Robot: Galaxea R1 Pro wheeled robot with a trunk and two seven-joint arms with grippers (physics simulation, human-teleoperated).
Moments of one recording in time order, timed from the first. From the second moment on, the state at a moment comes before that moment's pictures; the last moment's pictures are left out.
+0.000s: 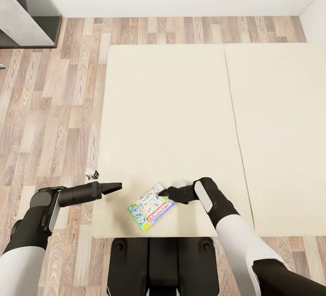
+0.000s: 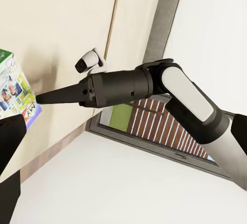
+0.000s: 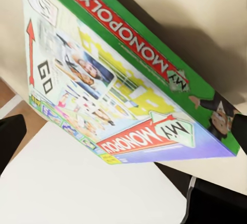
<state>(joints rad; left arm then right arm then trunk) -0.64 0.15 0.28 -1.13 -0.07 1.01 -1.56 -0.87 0.17 0.02 -0.67 -0.33 0.95 0.23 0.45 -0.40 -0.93</state>
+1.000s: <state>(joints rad) -0.64 0.16 0.28 -1.13 -0.07 1.01 -1.56 -0.87 0.17 0.01 -0.62 -0.31 0.90 0.26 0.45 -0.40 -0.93</state>
